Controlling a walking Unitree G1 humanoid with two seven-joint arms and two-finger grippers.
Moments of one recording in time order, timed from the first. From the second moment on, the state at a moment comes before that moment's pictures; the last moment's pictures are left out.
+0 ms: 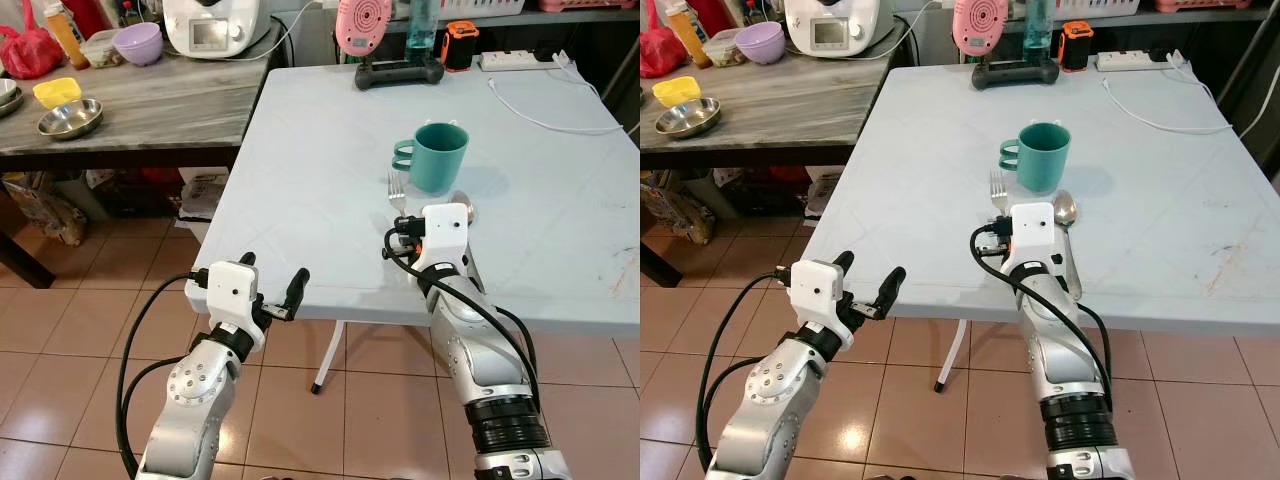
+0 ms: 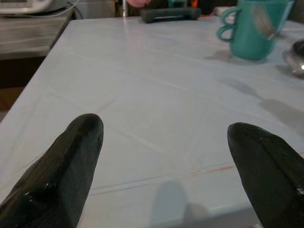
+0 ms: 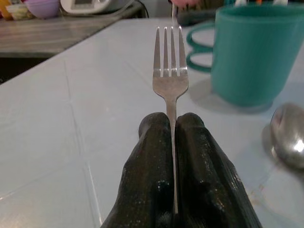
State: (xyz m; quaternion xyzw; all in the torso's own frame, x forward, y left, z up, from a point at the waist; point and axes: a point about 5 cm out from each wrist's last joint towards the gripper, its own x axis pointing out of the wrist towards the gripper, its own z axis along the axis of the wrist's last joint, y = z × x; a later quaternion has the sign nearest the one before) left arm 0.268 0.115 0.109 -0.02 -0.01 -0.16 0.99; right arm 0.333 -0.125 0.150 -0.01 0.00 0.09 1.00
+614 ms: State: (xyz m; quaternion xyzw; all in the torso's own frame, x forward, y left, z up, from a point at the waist) left arm 0.276 0.121 0.105 -0.01 0.00 -0.15 0.99; right arm 0.331 -0.134 0.164 -0.02 -0.03 0.07 1.00
